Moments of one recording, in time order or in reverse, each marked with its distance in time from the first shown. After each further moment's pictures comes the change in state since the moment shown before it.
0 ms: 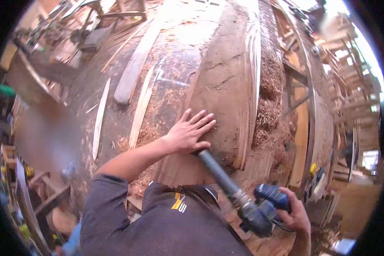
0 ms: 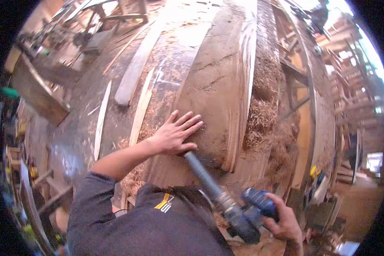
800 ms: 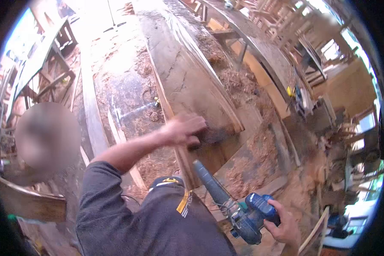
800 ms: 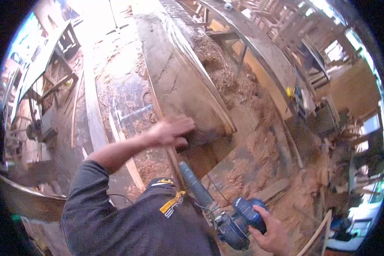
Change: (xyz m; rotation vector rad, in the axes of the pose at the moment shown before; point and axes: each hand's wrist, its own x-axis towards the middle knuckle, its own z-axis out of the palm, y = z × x) left_hand 0.023 -0.072 -0.024 -0.131 -0.176 0.827; right_hand -0.123 -0.181 0.275 0.189 0.522 0.360
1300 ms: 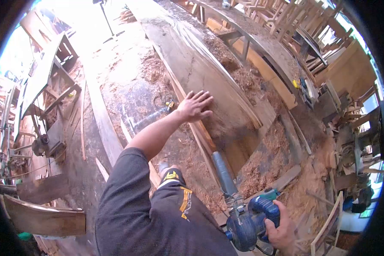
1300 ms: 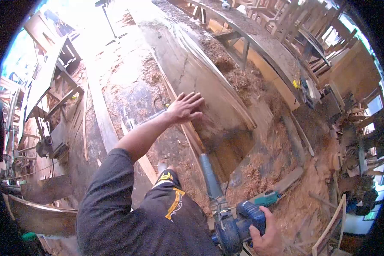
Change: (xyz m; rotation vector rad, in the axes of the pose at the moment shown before) left_hand 0.010 -0.096 -0.027 0.123 0.059 -0.175; right_hand -0.031 -0.102 0.093 0.057 0.249 0.182
